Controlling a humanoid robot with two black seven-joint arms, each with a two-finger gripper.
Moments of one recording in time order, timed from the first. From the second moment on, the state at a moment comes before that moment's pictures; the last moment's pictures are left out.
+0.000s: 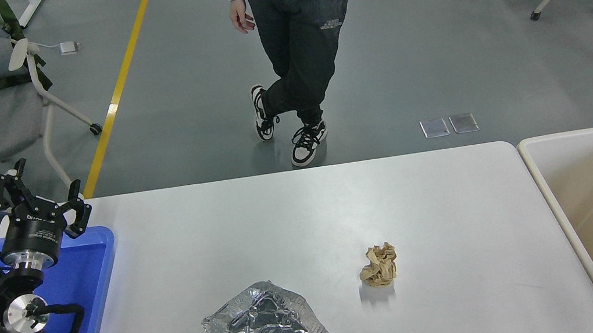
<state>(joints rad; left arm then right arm) -0.65 0.37 -0.67 -0.24 -0.07 -0.64 -0.64 0.56 -0.42 0.40 0.04 -0.08 0.00 0.33</state>
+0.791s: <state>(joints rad) -0.65 0.37 -0.67 -0.24 -0.07 -0.64 -0.64 0.64 -0.52 0.75 0.29 -0.04 0.15 0.35</state>
